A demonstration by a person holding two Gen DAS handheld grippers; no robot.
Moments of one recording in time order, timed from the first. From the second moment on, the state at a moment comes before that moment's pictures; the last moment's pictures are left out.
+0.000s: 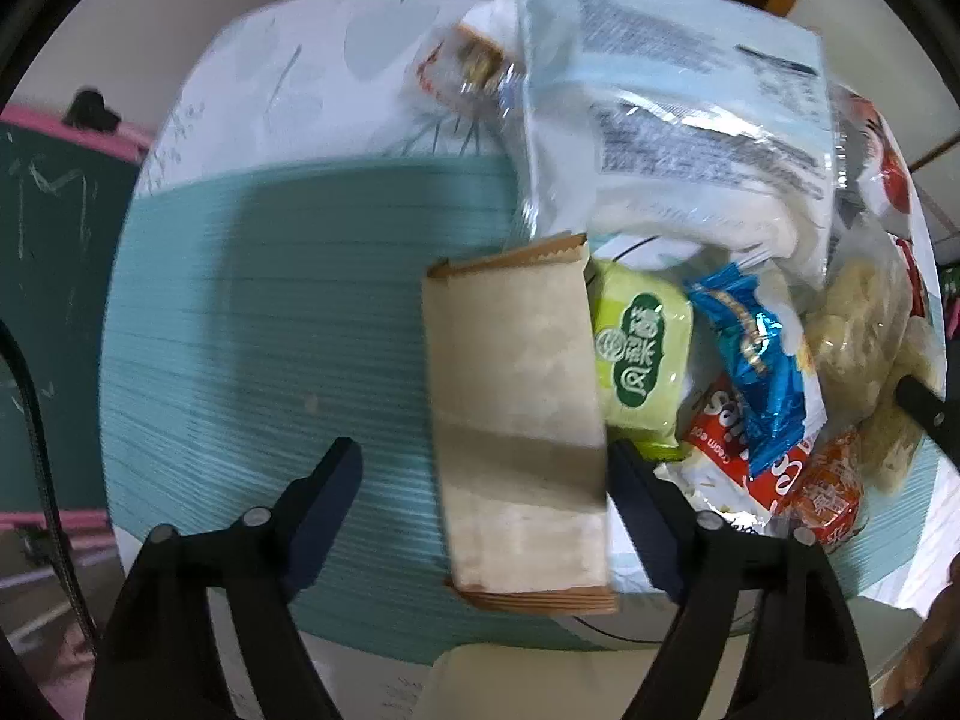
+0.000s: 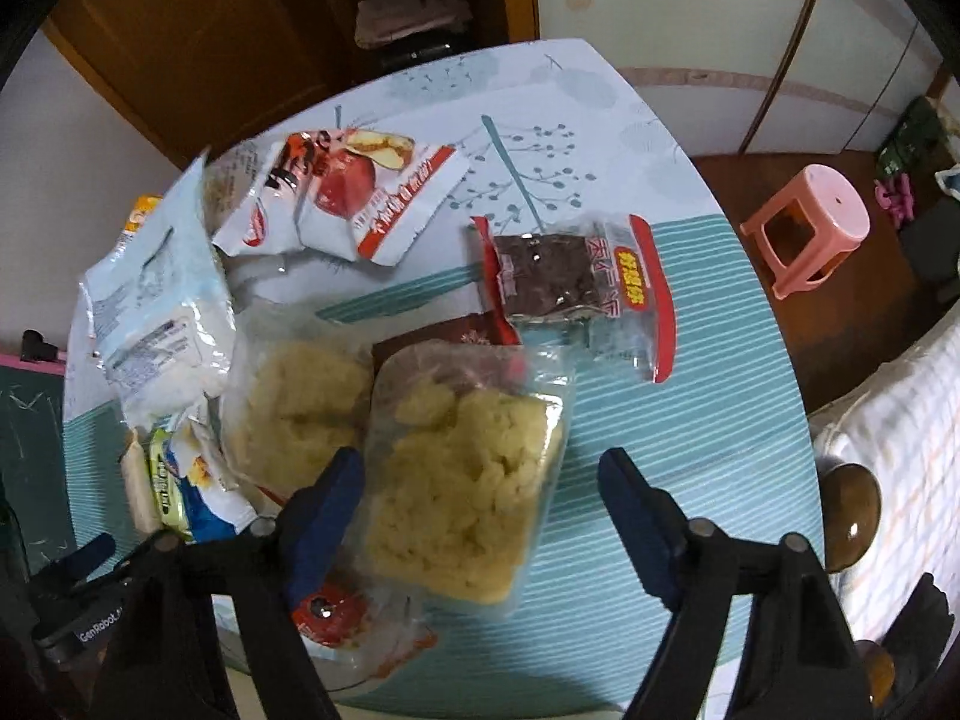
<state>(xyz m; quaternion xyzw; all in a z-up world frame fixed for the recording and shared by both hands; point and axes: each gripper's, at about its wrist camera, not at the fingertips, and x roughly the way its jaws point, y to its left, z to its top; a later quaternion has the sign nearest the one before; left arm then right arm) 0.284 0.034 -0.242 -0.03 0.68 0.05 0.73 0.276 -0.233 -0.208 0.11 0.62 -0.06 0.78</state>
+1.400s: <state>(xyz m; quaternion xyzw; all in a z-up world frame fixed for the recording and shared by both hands) 0.036 0.021 0.025 -0.02 0.38 -0.12 0.92 0.033 -0.179 0.021 0.01 0.36 0.09 0.93</state>
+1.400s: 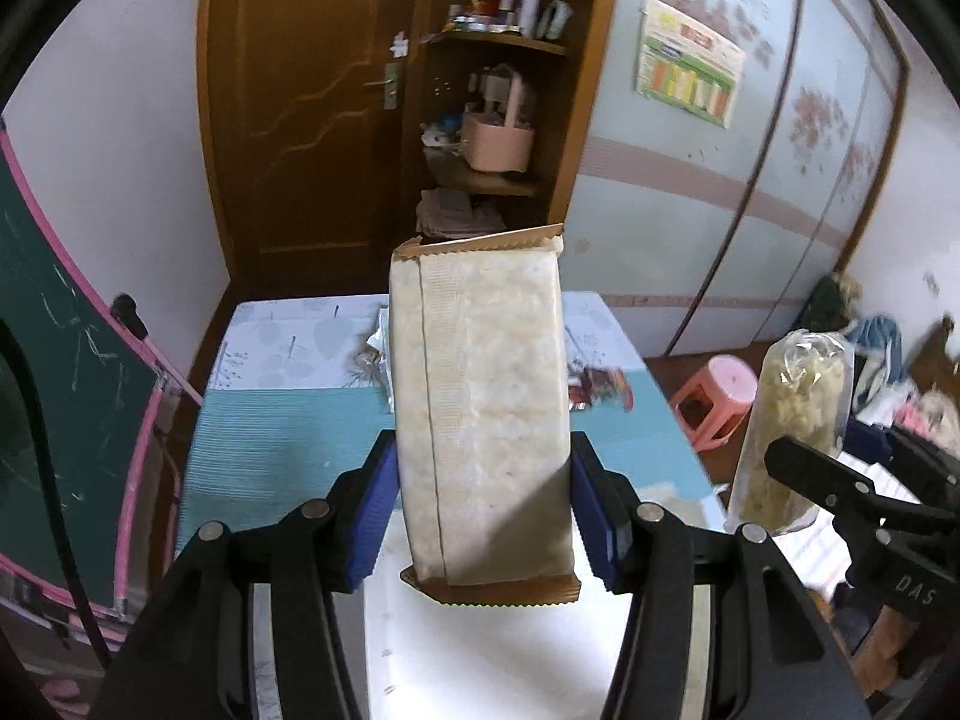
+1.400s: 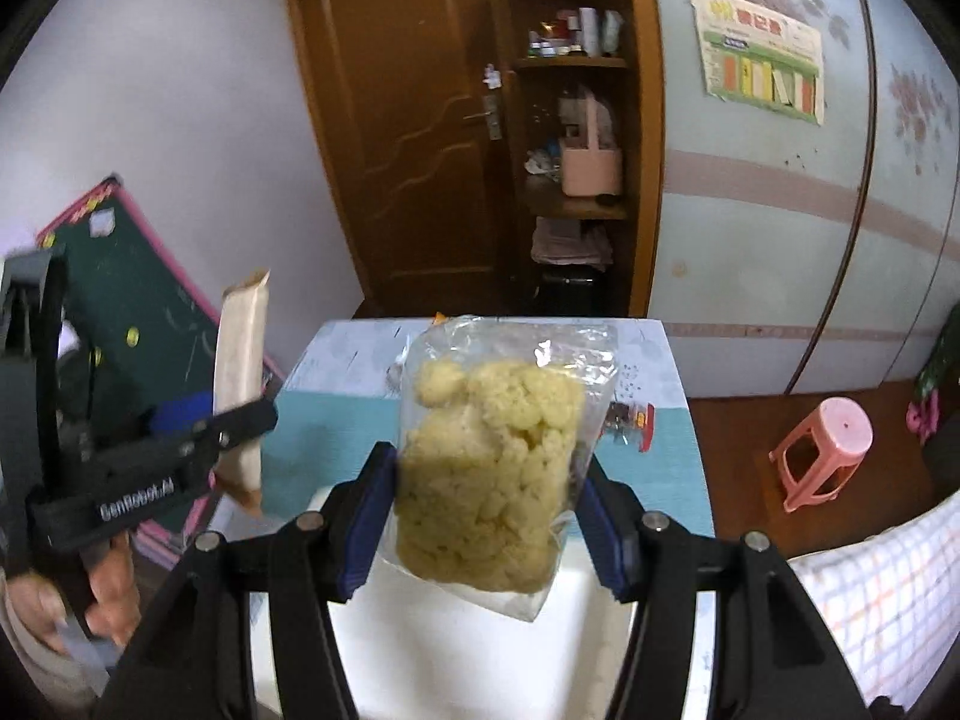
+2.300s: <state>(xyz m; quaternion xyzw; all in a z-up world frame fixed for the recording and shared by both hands) -0.008 -0.005 -0.110 0.04 0.49 -0.10 0.87 -0.013 -0.173 -0.131 0.01 0.51 0.03 0.86</state>
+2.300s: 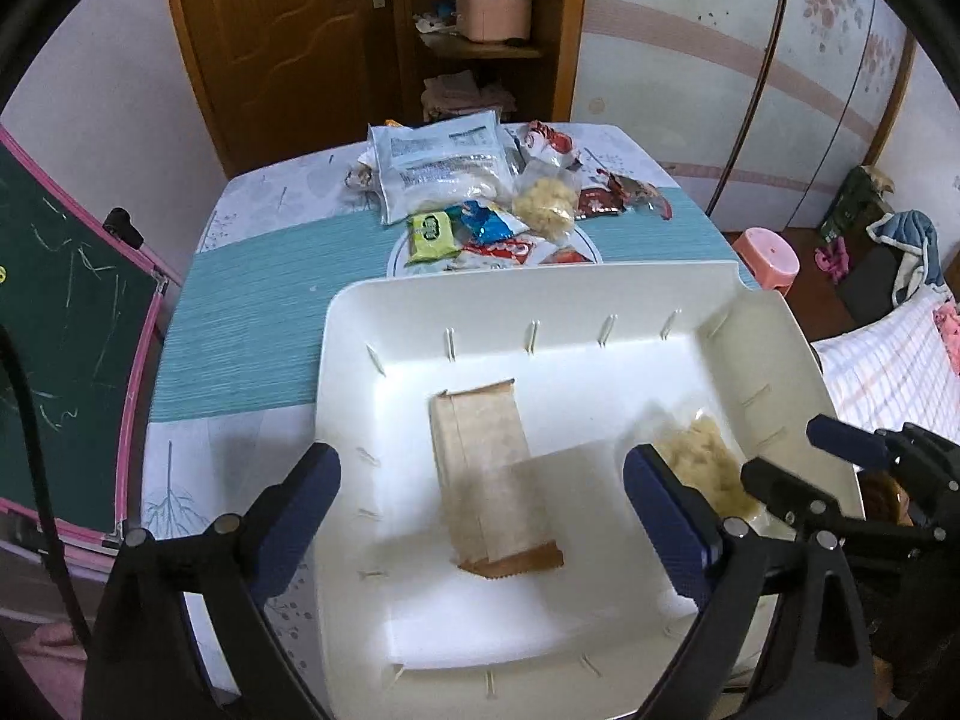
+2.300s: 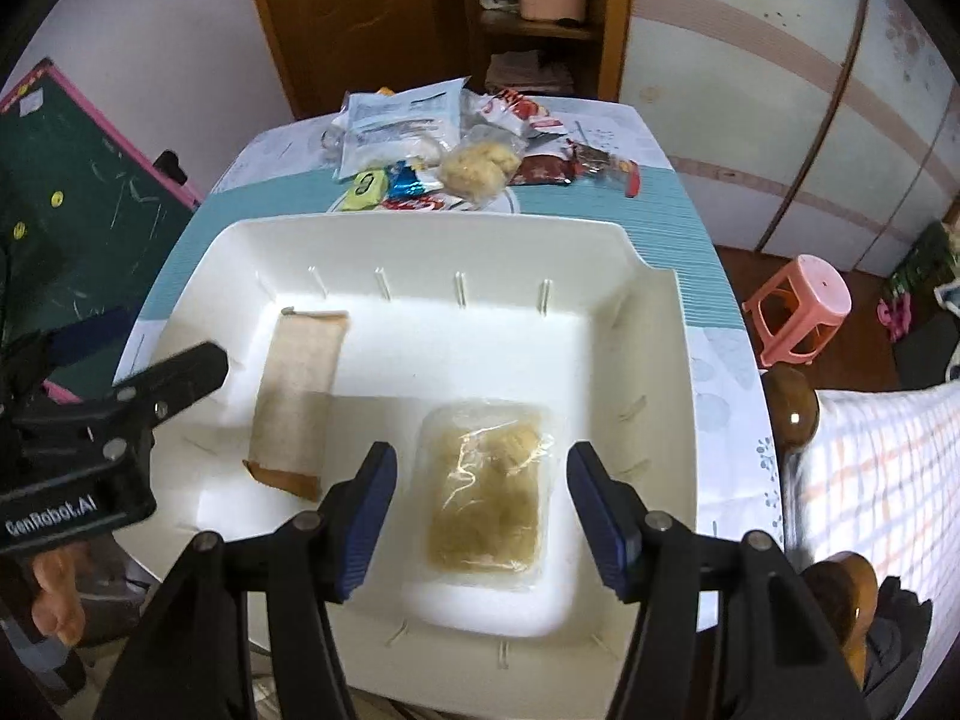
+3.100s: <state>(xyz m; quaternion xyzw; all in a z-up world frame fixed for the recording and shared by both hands) -0.008 -0.010 -0.120 0.04 0.50 -0.10 0.86 -0.008 -0.177 -0.153 0.04 0.55 0.03 0.84</state>
